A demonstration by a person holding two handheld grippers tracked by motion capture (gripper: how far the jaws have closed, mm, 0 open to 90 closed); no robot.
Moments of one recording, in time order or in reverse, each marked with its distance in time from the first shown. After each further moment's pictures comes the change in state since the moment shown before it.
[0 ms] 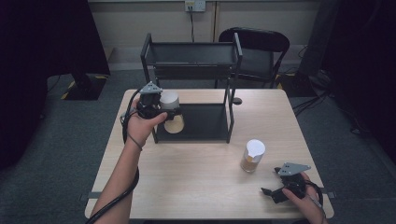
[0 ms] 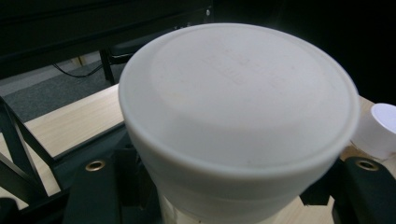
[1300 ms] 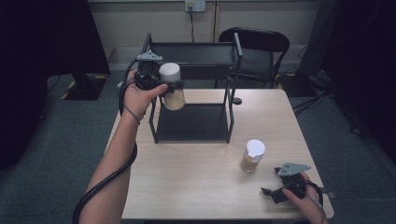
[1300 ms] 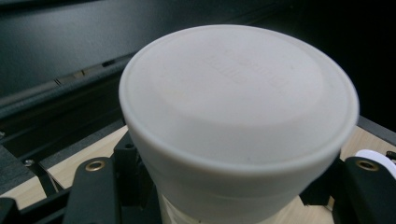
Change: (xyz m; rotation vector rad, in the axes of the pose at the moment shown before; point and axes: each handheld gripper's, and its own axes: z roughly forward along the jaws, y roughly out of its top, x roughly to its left) left arm 0.005 0.081 -0.018 -0.021 0.004 0.037; right arm 0.000 0.000 0.000 -0.001 0.000 0.001
